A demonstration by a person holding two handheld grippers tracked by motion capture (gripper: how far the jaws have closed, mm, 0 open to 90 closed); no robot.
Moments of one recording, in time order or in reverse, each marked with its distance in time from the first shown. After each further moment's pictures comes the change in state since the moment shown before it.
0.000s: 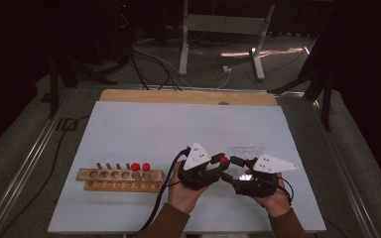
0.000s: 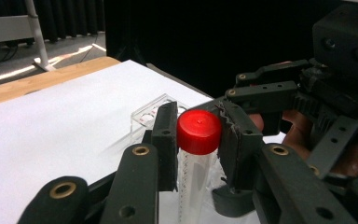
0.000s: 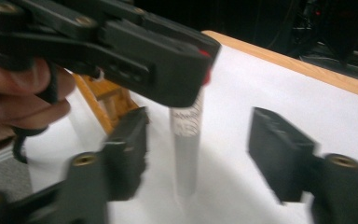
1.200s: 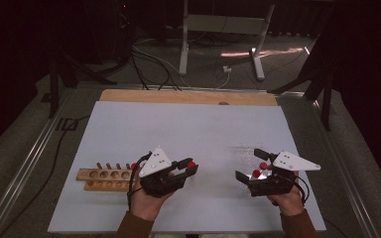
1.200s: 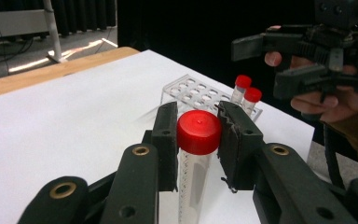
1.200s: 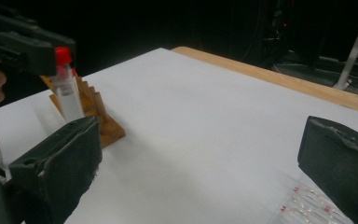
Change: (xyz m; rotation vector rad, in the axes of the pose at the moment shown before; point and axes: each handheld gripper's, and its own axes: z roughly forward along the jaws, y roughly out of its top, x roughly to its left) left arm 0.030 -0.019 -0.082 0.020 0.025 -0.015; right arm -0.022 -0.001 -0.030 -0.076 -0.069 0.059
